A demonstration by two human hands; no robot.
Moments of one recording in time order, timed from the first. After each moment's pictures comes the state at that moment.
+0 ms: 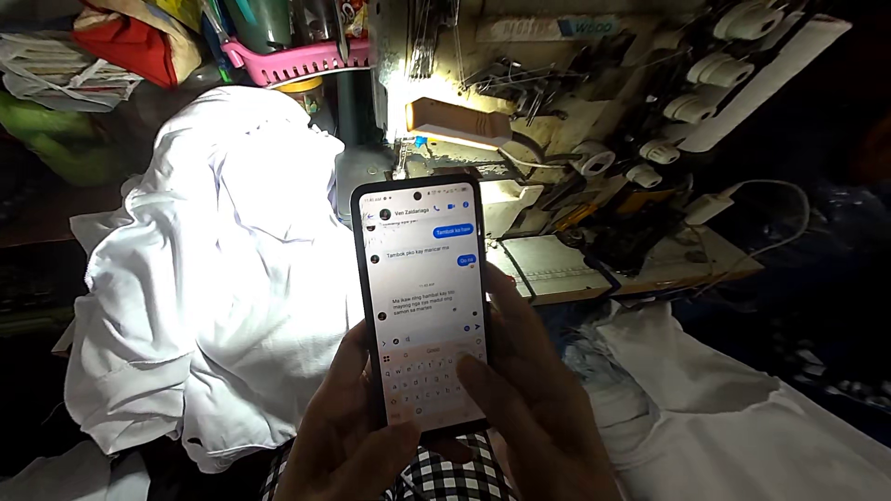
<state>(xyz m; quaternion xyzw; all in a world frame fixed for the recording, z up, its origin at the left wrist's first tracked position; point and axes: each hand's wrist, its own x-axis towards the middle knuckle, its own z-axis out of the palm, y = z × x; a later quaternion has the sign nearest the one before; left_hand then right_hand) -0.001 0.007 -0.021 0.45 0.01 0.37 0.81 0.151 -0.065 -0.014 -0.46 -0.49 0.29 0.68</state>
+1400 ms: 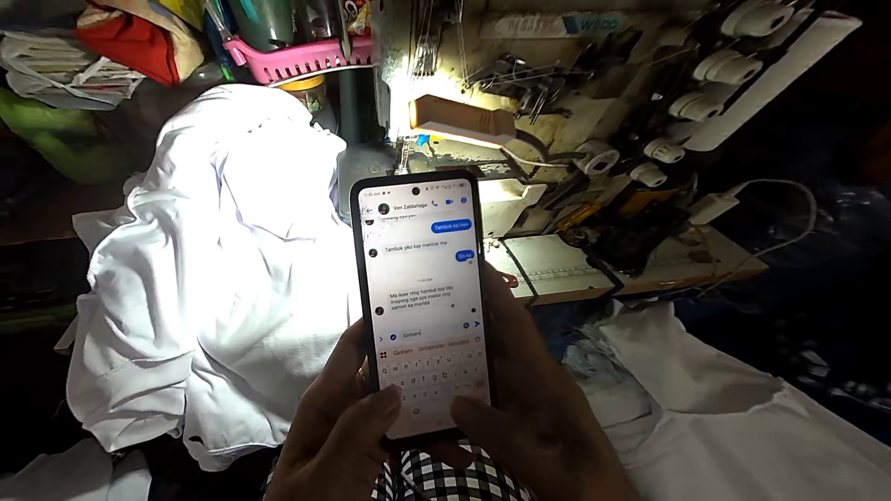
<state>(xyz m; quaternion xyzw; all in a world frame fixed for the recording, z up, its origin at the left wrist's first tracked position) -0.003 0.008 -0.018 0.40 0.03 0.38 0.83 0.164 -0.068 -0.016 -0.39 -0.53 0.38 0.65</state>
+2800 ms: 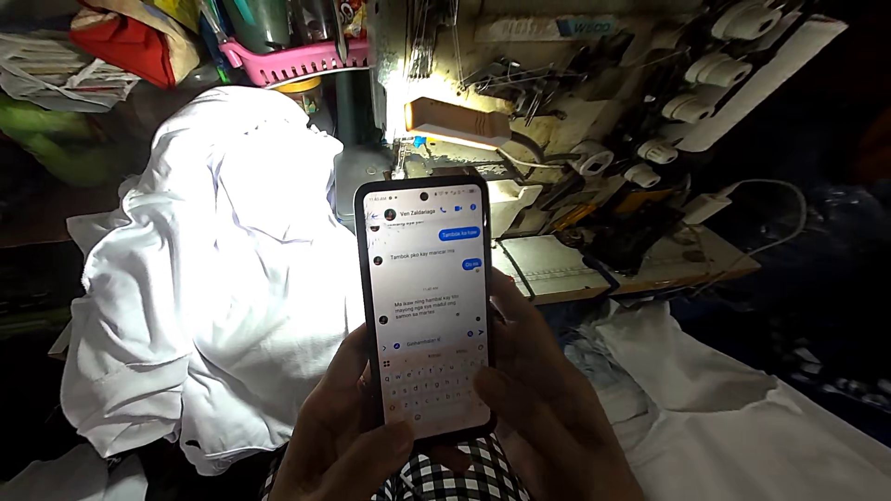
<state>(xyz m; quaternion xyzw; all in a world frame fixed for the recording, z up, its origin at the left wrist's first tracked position) -0.004 0.010 -0.023 0.44 -0.01 0.37 0.82 0.167 -0.067 -0.021 -0.39 -0.50 0.36 0.68</state>
